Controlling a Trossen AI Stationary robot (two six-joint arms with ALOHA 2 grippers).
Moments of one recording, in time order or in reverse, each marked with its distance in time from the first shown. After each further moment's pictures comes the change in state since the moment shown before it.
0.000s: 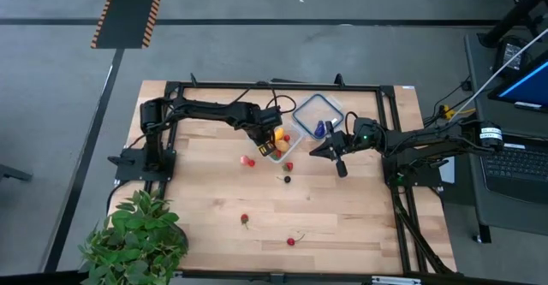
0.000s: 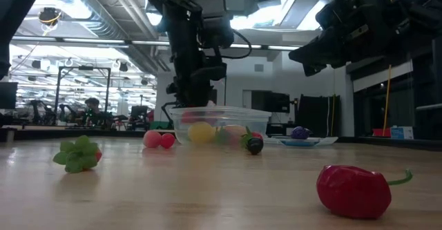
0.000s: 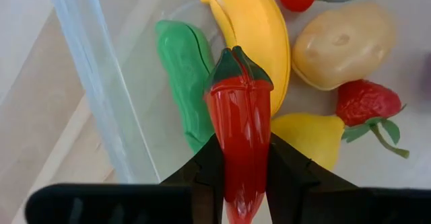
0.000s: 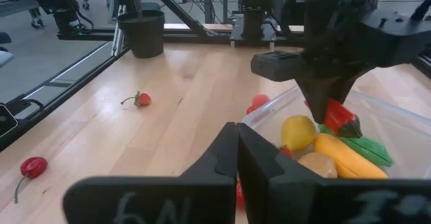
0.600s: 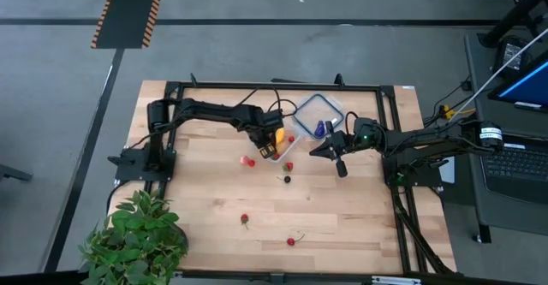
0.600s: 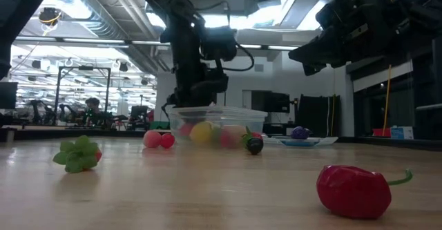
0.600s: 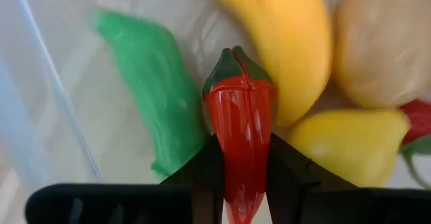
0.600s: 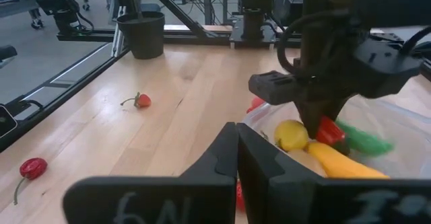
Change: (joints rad) left arm 0.001 0.067 -0.001 0.021 0.025 0.009; right arm 0.000 0.000 0.000 0.005 0.000 0.000
